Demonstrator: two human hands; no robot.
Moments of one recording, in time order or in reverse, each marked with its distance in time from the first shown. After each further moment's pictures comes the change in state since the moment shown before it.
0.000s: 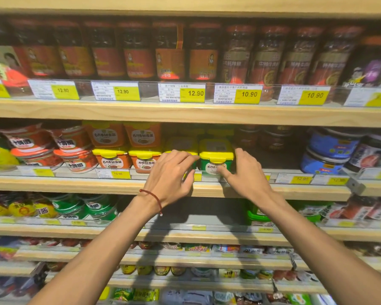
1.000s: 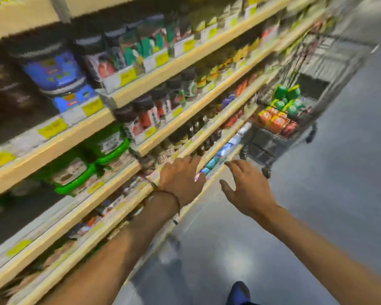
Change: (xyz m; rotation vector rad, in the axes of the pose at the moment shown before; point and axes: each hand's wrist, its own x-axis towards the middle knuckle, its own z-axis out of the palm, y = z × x) left_hand -0.019 0.471 0.152 -0.257 -0.683 0.484; right_hand -0.405 0.292 -0.104 -0.314 0.118 0.706
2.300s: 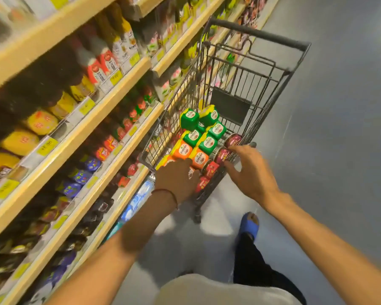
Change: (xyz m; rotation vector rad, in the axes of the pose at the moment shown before) left_hand 0.724 0.455 0.144 -0.115 -0.310 0.042; right_hand 0.414 0.743 -0.079 0.209 -0.012 0.350
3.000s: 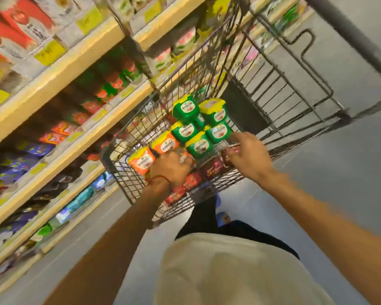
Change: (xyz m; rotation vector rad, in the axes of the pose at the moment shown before) left_hand 0.247 0.053 0.044 -0.488 -0.134 -0.580; right_hand 0.303 0.146 0.033 -0.051 -0.483 -0.090
